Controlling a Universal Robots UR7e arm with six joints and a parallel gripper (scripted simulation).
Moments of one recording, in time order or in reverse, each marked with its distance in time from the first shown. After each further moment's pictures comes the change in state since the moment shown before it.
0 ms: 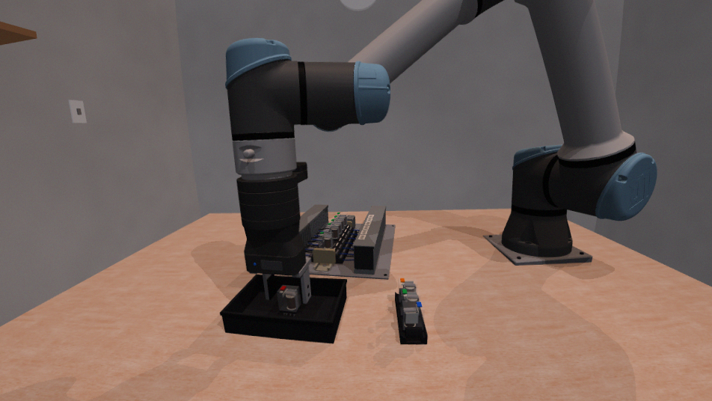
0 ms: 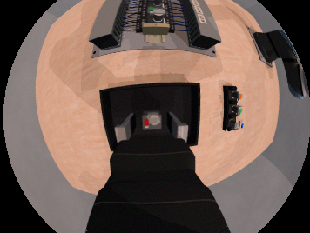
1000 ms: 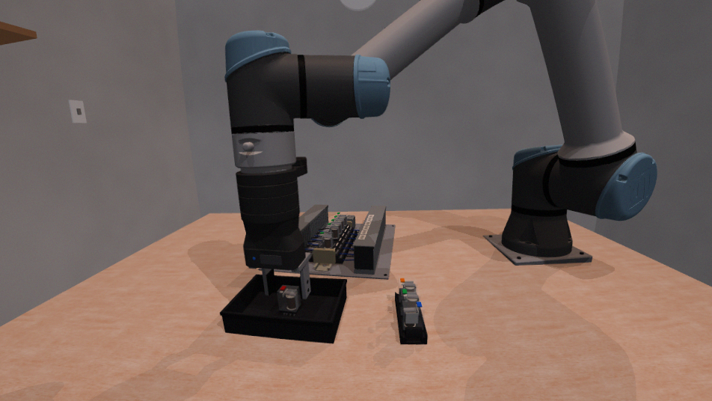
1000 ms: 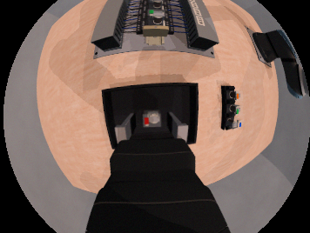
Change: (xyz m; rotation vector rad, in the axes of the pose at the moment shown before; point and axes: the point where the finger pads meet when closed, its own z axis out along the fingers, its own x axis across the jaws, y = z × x) arm 0.000 0.000 -0.008 0.000 0.000 0.000
